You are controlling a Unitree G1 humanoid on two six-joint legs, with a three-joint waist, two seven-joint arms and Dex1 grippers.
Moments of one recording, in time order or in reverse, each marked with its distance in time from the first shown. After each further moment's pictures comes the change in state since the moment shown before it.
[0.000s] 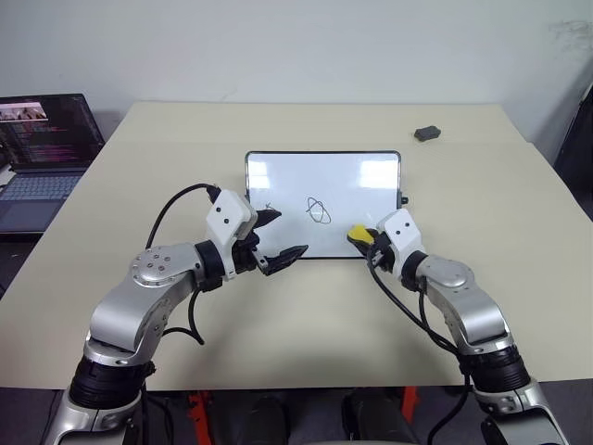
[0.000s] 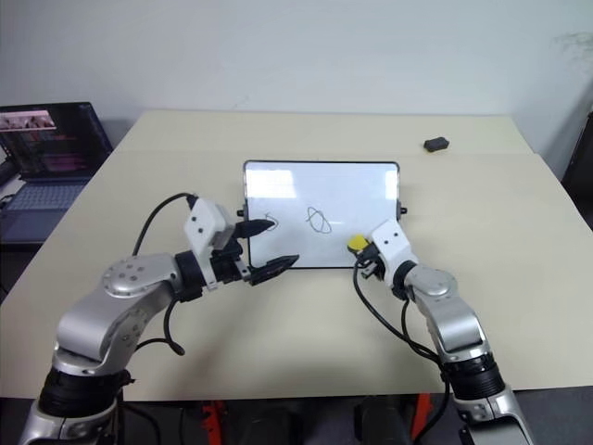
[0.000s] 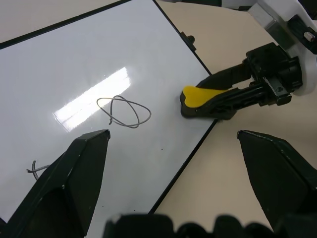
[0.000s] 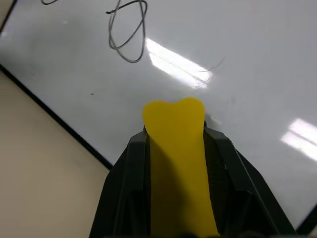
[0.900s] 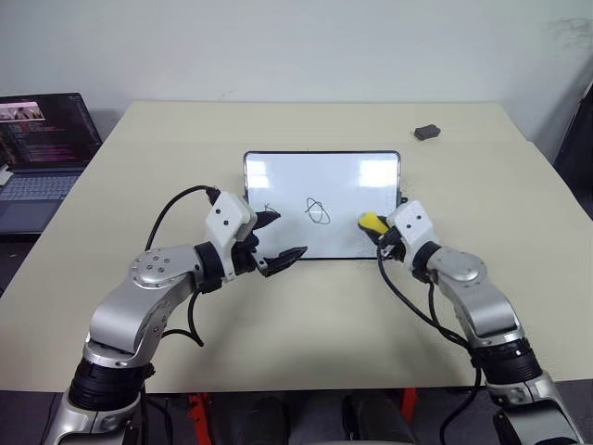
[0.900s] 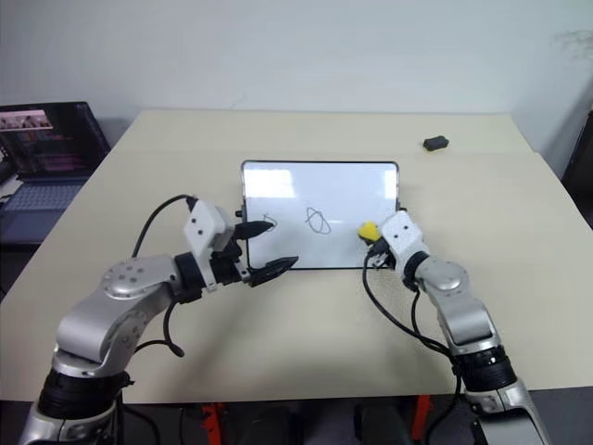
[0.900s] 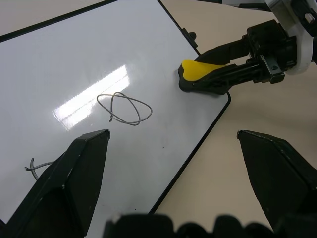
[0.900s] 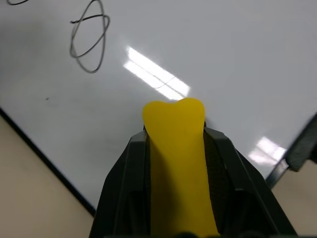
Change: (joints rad) left arm 0.011 0.001 0.001 0.000 0.003 -0.004 0.001; right arm -0.019 -0.084 0.002 0.063 -0.066 -0.170 -0.013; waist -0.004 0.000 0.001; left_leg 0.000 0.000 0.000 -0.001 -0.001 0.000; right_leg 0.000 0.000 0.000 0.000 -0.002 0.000
